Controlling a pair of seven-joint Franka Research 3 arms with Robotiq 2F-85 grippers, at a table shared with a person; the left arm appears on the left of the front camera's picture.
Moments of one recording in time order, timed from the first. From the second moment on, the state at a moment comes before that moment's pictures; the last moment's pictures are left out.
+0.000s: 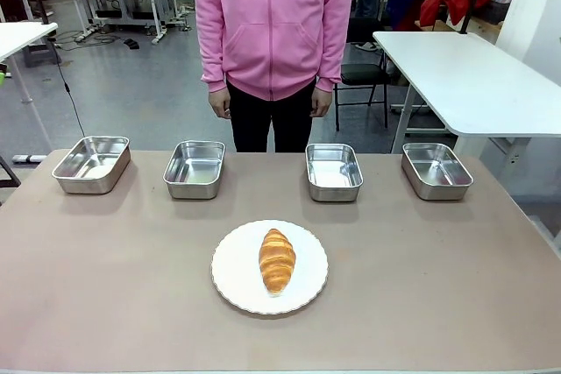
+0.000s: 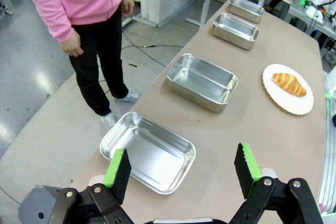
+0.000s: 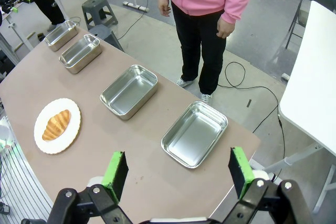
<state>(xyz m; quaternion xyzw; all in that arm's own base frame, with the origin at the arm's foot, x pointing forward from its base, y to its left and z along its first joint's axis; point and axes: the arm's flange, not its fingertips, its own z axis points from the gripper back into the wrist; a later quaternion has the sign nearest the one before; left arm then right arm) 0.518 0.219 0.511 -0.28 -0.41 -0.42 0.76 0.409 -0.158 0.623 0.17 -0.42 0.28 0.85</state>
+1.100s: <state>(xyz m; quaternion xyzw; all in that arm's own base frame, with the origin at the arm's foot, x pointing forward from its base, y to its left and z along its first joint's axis) 0.518 0.219 0.511 -0.28 -0.41 -0.42 0.76 0.409 -0.158 0.623 0.17 -0.42 0.28 0.85</state>
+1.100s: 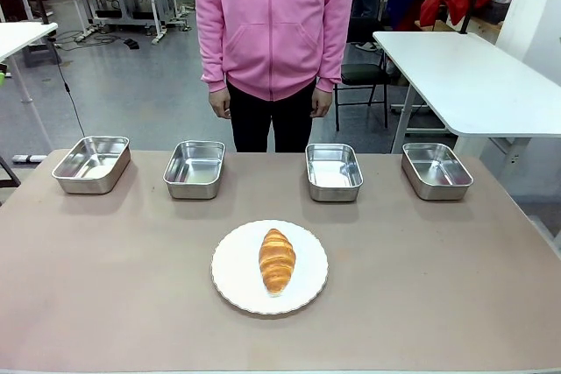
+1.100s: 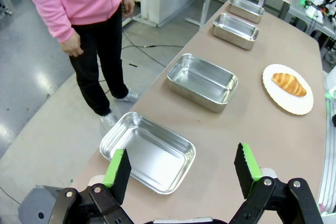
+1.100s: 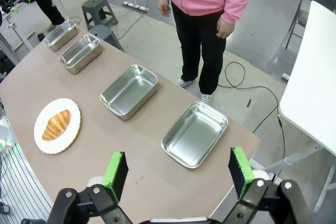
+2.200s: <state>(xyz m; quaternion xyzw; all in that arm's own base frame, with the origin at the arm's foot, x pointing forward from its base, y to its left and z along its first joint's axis) 0.518 0.219 0.511 -0.28 -0.41 -0.42 0.76 0.409 -0.158 0.623 0.17 -0.42 0.28 0.85</state>
